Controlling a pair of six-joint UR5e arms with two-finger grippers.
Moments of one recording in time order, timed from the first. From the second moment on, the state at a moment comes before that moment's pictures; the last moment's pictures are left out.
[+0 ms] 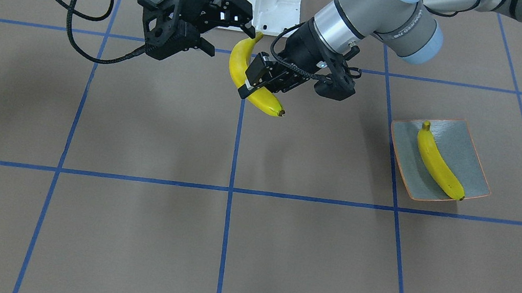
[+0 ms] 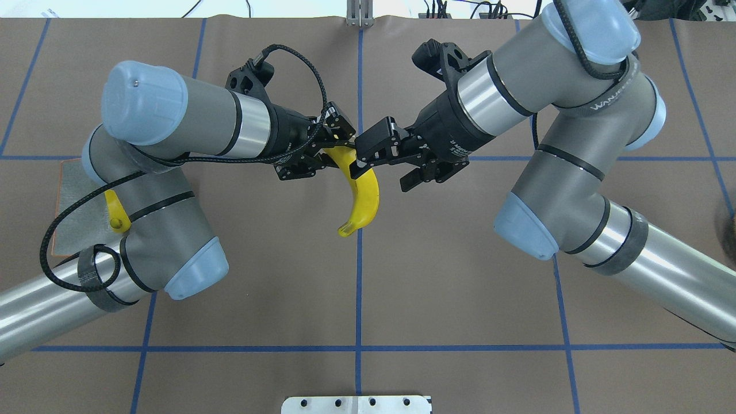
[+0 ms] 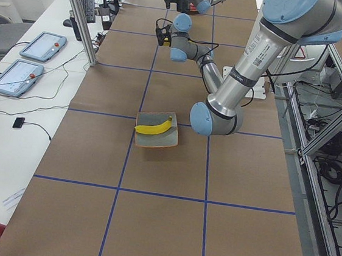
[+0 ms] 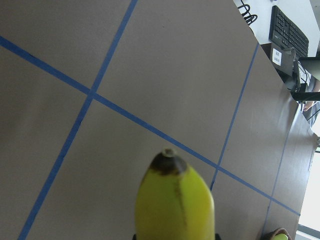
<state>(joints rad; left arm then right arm) -0.65 -2.20 -1.72 -2.26 -1.96 -1.89 0.77 -0.96 1.81 -1.04 2.45 1.37</state>
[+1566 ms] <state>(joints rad) -0.91 -1.86 -1.81 -1.72 -2.10 -1.28 0.90 -1.14 1.85 -1.04 2.47 1.36</state>
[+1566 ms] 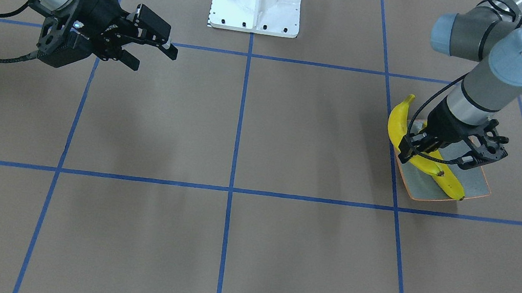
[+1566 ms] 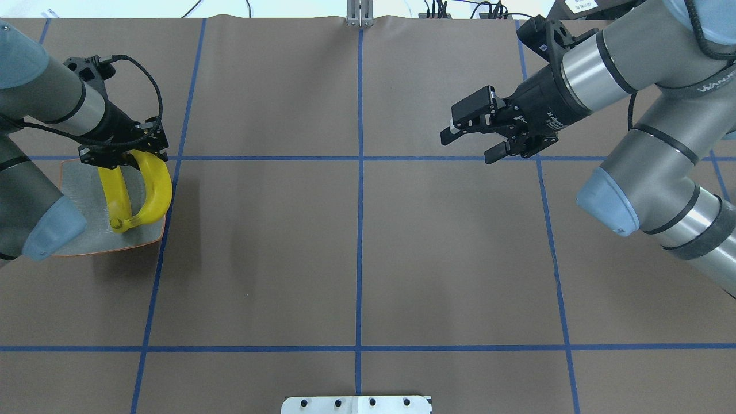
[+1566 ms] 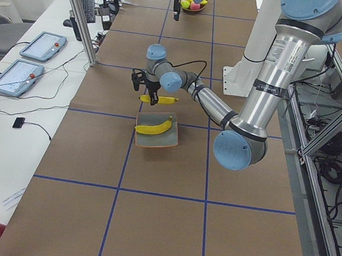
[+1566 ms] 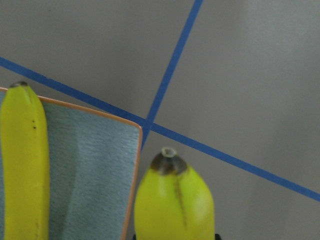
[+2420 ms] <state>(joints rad) -0.89 -1.84 -1.74 -1.71 -1.99 -1.23 0.91 -1.14 1.85 -1.04 2.46 1.36</state>
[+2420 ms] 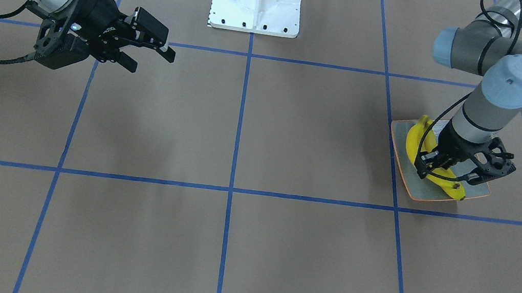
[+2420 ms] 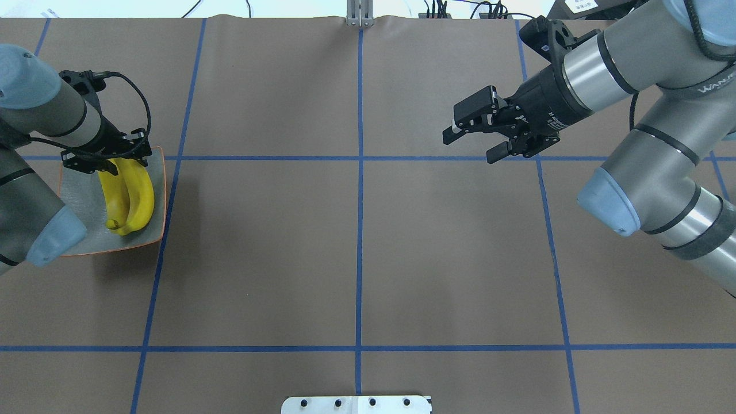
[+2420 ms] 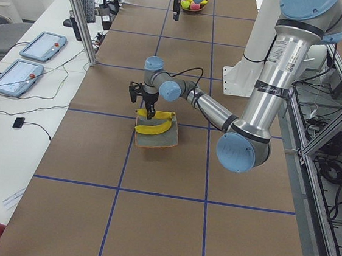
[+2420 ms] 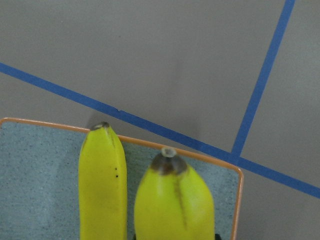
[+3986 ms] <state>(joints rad) -0.92 -1.80 -1.87 -1.71 -1.97 -1.08 1.32 -1.65 1.73 -1.10 2.31 0.46</state>
